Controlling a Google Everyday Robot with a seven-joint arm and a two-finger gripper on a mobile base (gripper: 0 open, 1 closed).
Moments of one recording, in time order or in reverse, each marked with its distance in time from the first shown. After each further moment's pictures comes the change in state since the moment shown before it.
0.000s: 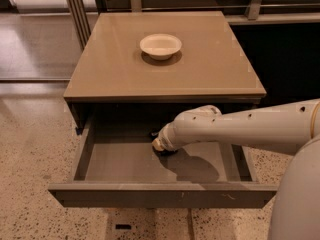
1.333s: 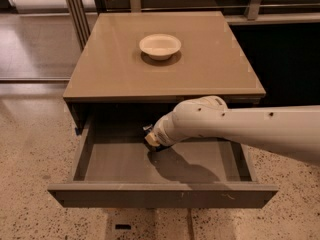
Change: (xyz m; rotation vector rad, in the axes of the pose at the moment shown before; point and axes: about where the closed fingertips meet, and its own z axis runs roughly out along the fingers) arm -0.033 0.038 -0.052 -0.041 -0.052 -0.125
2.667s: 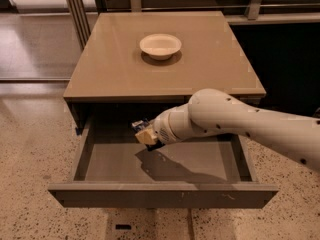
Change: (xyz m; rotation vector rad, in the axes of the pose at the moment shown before) arm -0.033 0.043 -0.057 -0.184 -0.170 0.019
